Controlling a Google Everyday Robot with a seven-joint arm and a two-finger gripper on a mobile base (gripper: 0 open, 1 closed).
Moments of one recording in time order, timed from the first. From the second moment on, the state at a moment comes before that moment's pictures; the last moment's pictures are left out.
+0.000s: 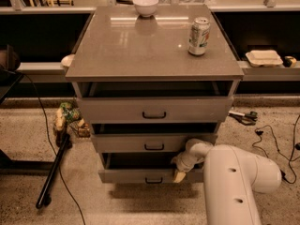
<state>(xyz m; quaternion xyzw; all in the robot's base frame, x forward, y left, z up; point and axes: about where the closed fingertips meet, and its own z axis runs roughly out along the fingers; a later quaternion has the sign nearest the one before) 0.639 -0.144 0.186 -0.69 0.69 0.12 0.16</state>
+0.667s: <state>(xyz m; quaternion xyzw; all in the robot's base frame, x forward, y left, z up) 0.621 -0.139 0.174 -0.70 0.69 0.14 0.13</state>
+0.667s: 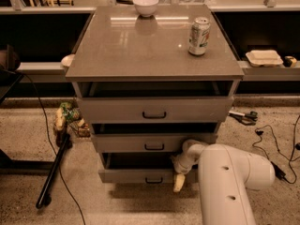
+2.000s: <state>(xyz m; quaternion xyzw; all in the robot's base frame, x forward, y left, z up) 0.566 -0.159 0.182 -0.65 0.74 0.15 0.06</state>
